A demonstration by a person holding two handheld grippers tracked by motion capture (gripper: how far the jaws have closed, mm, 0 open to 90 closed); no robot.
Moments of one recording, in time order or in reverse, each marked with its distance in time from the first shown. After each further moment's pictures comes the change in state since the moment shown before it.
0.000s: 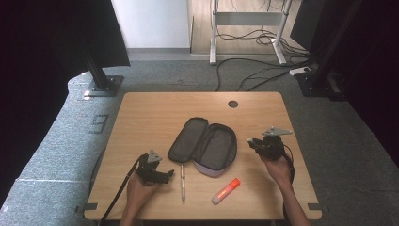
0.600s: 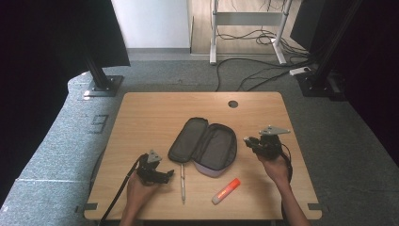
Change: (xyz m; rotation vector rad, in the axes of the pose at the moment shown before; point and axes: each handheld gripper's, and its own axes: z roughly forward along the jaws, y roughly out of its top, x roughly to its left) left arm 0.000 0.000 0.000 0.001 0.000 0.000; right arm 0.014 0.012 -0.005 -0.028 0.027 -0.022
